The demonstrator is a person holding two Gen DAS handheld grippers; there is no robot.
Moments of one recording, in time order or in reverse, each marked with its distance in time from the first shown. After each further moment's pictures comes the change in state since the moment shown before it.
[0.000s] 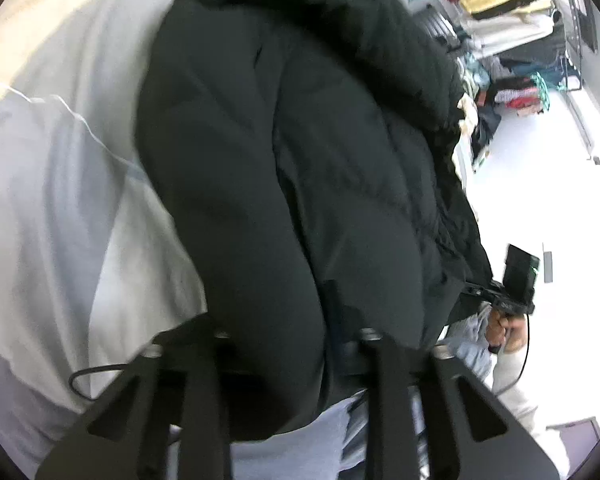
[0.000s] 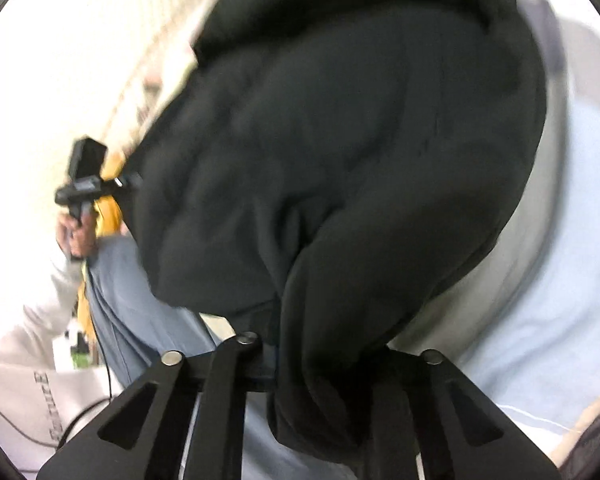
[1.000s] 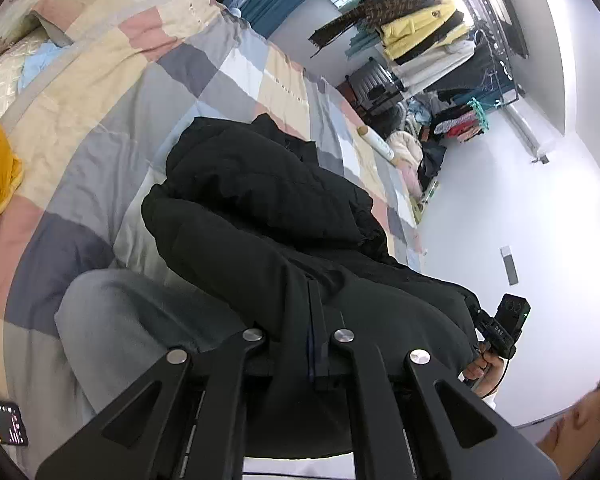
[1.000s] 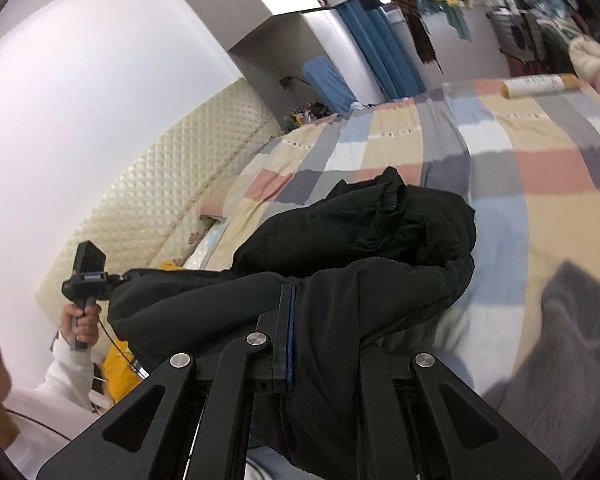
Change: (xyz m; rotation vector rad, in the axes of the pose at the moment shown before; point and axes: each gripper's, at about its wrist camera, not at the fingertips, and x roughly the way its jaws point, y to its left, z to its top) left arm -0.185 -0.109 -0.150 0.079 -0.234 -0.076; right arm -0.202 0.167 -0.164 0.061 -0.548 -0.058
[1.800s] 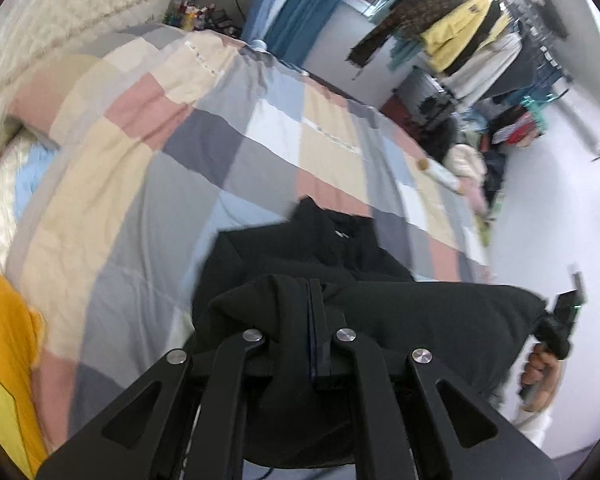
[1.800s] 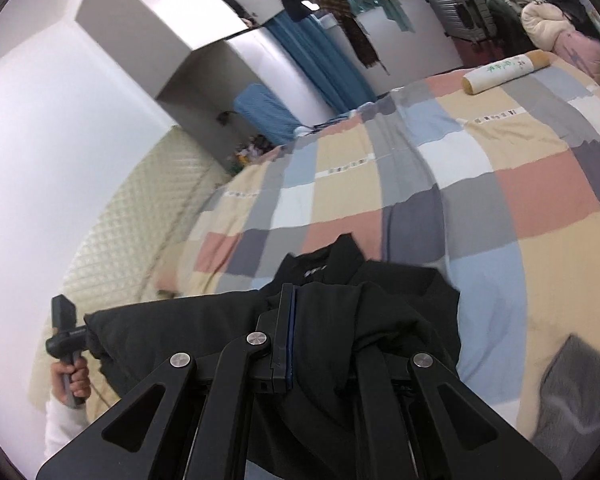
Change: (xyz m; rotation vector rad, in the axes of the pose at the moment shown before) left arm 0.104 -0.019 0.188 0.099 -0.066 0.285; right arm 0.107 -0.107 0.165 0.219 -0.070 -0.117
